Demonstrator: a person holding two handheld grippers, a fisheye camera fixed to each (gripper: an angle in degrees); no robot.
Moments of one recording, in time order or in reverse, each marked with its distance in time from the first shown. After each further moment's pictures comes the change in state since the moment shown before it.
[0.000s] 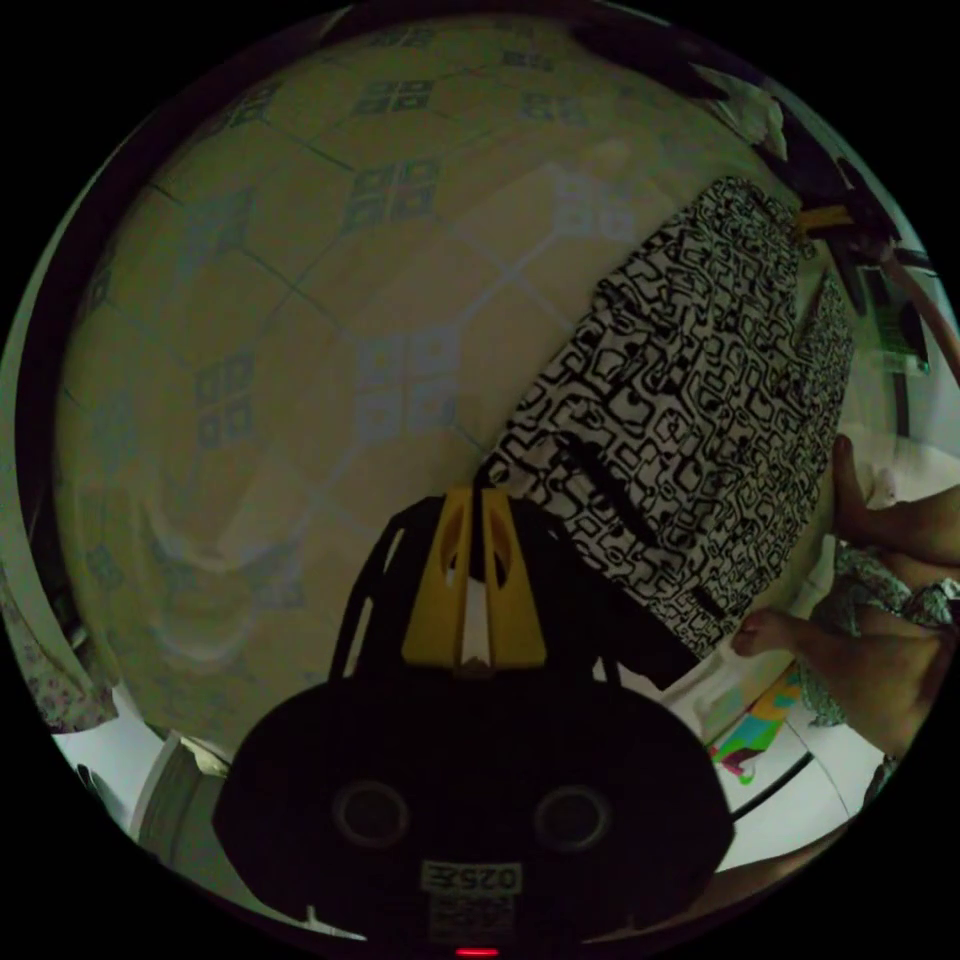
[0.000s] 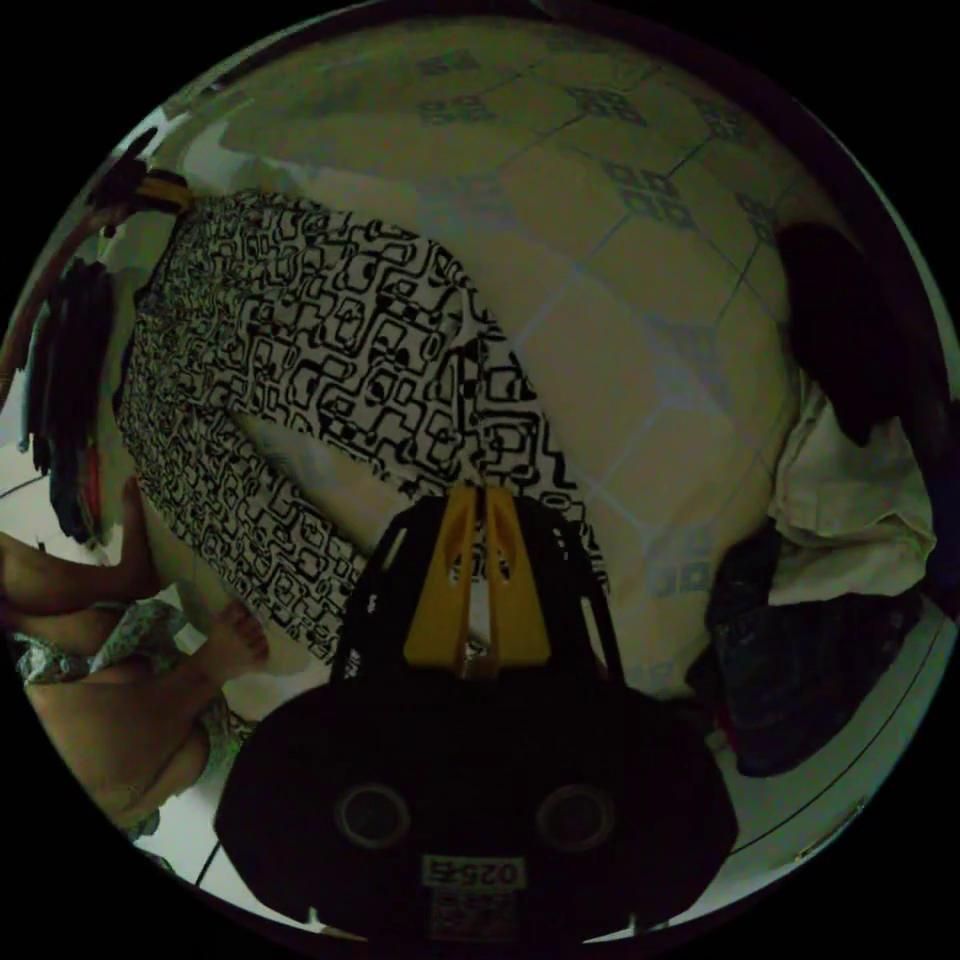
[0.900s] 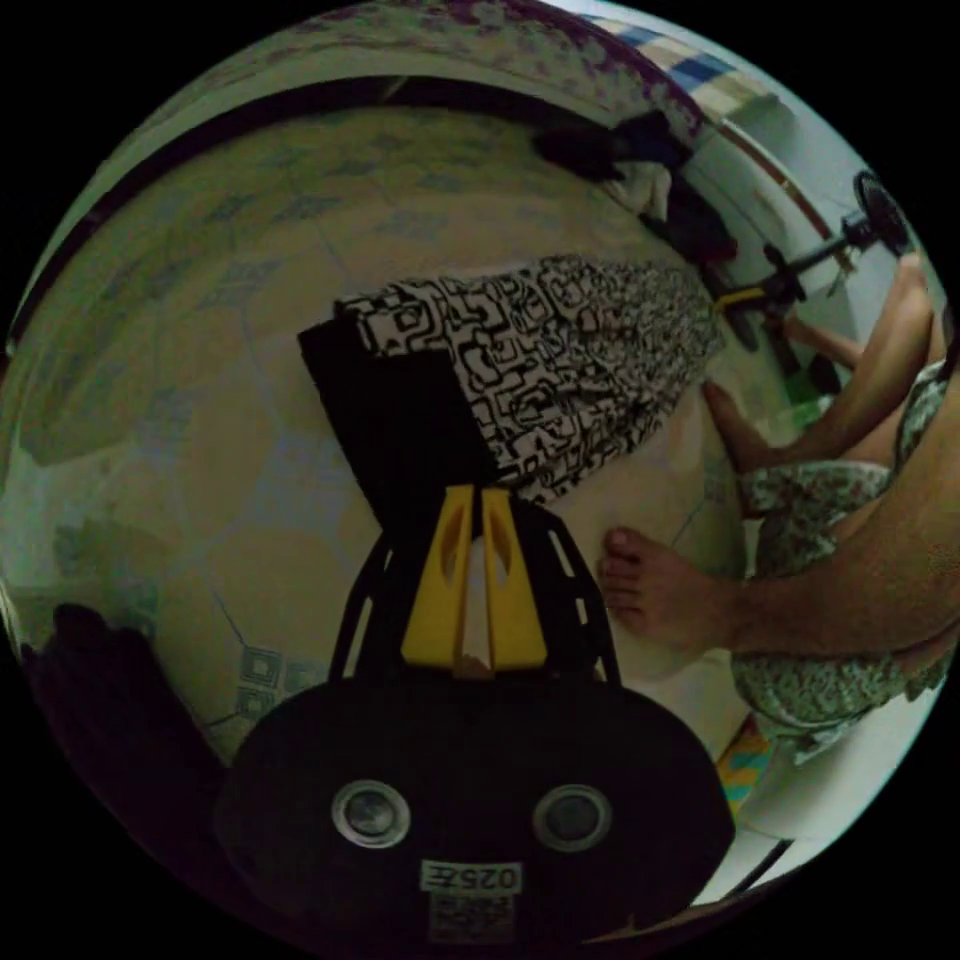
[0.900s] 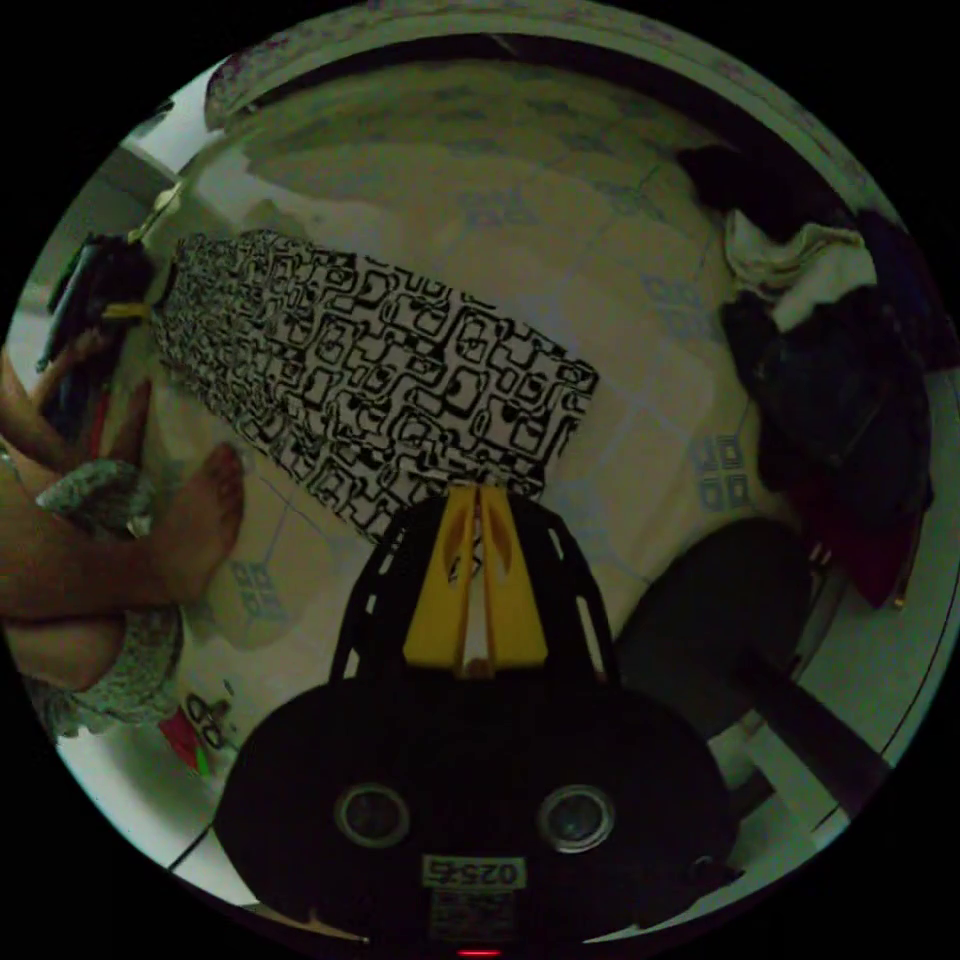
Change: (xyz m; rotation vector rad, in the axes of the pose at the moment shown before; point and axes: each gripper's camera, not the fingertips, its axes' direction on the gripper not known) left arm 0.132 0.327 0.101 0.462 0.232 -0.242; right arm 0.000 0.254 0.019 0.189 -0.003 0.061
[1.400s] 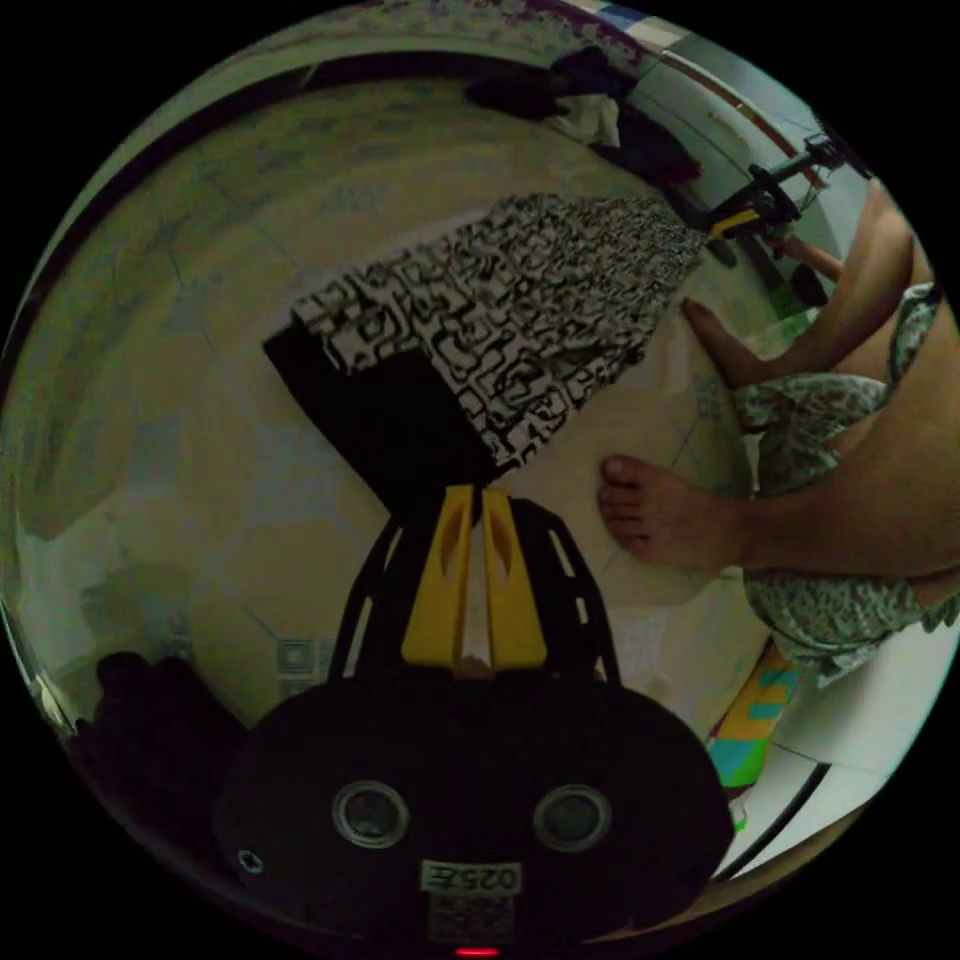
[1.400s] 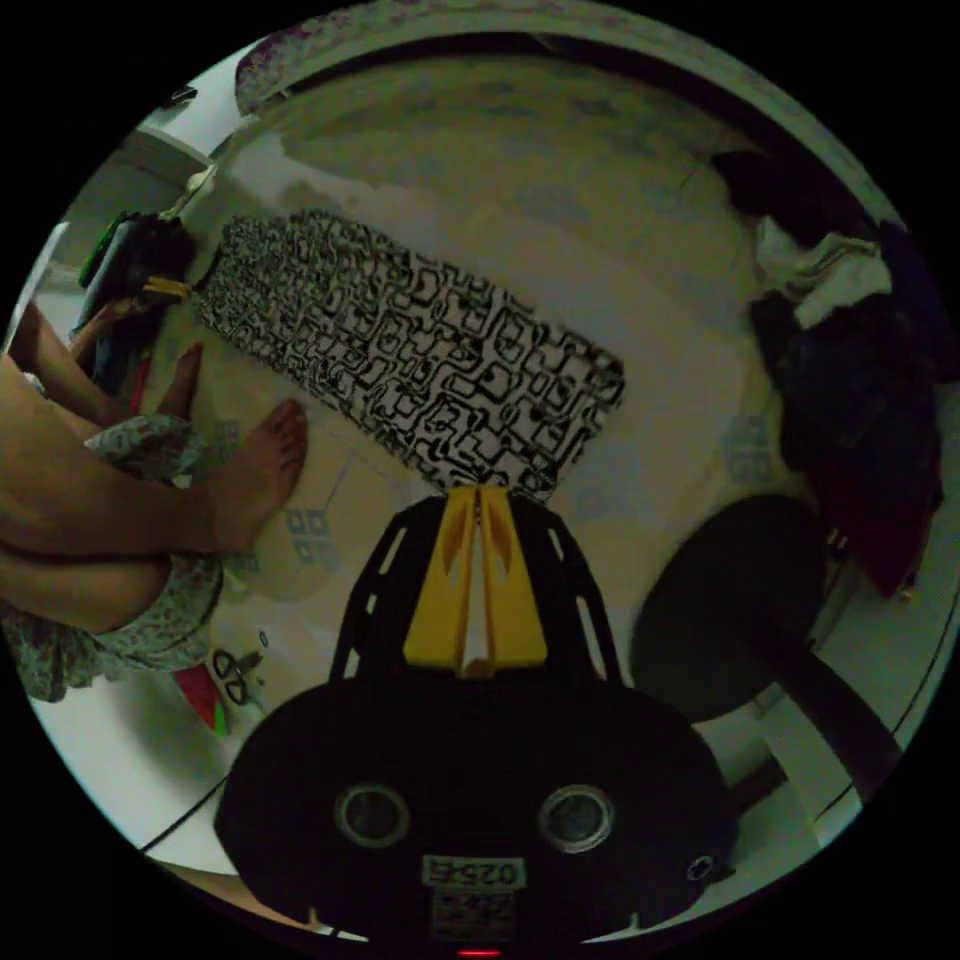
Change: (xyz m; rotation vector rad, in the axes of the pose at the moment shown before) left arm -0.044 0.057 -0.029 -0.183 -0.010 0.175; right arm 0.033 0.023 0.018 -0.074 -0.097 -0.050
